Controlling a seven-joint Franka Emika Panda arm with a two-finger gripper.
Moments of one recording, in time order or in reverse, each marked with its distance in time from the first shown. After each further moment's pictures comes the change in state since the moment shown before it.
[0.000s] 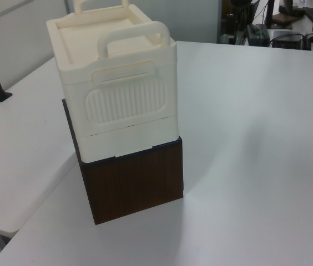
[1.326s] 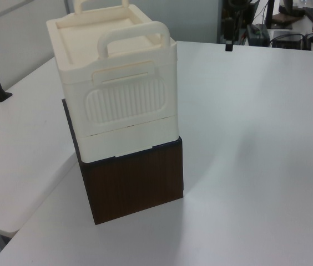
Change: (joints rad) arm 0.010 0.014 0.011 -0.003 0.163 0.019 -0.134
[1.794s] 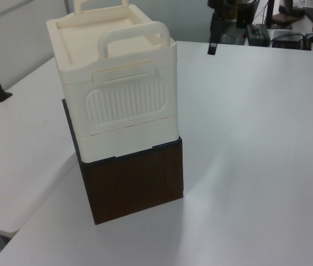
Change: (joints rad) arm 0.183 -0.003 0.009 0.044 0.009 0.139 -0.010
